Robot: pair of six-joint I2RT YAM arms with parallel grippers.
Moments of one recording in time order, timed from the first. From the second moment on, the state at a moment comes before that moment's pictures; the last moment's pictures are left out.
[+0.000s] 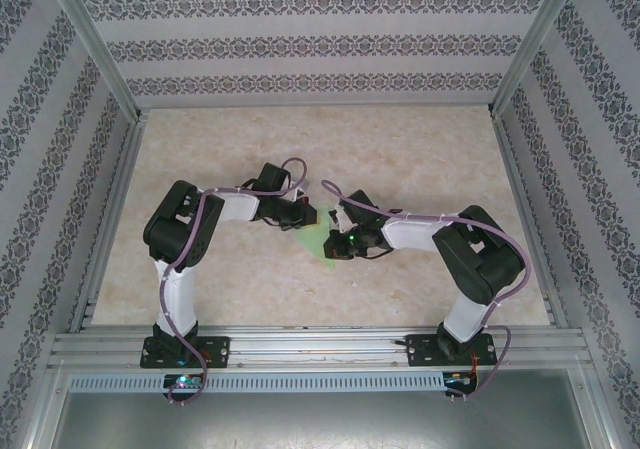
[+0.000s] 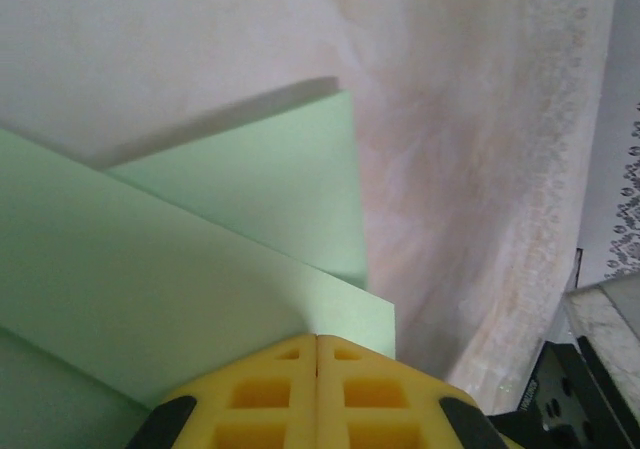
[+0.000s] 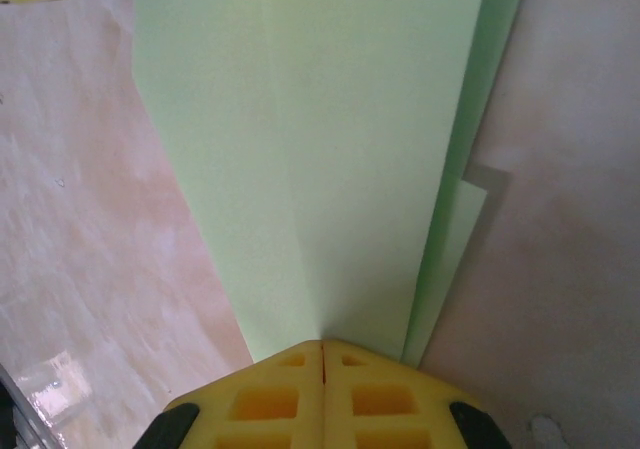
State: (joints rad) left arm -0.42 2.03 1.10 -0.04 0.73 -0.60; right arm 0.63 1.73 0.82 -0.19 -0.48 0.57
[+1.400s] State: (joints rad) left arm -0.42 2.03 1.12 -0.09 0.71 -0.57; right arm 0.60 1.85 0.89 -0.05 -0.58 0.66
